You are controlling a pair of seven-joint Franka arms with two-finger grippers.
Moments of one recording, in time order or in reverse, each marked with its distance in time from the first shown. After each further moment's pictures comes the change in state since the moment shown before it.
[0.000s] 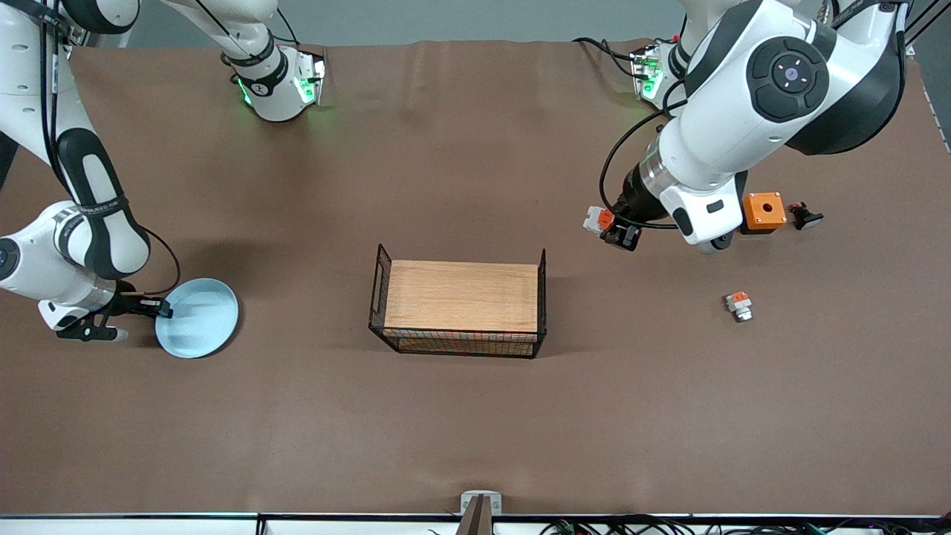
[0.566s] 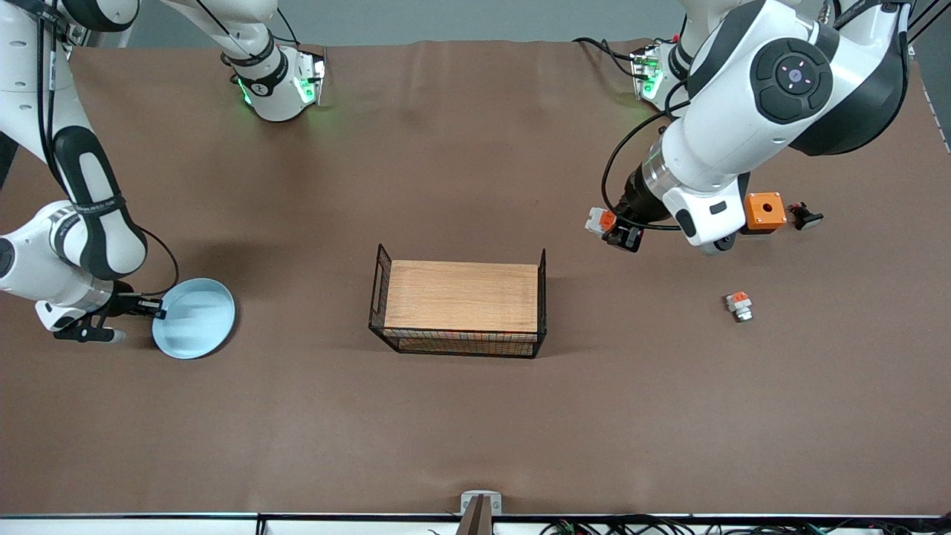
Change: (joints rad) left arm 0.002 0.000 0.003 0.000 0.000 0.001 -0.001; right arm 0.000 -0.013 0.001 0.026 0.010 -0.051 0.000
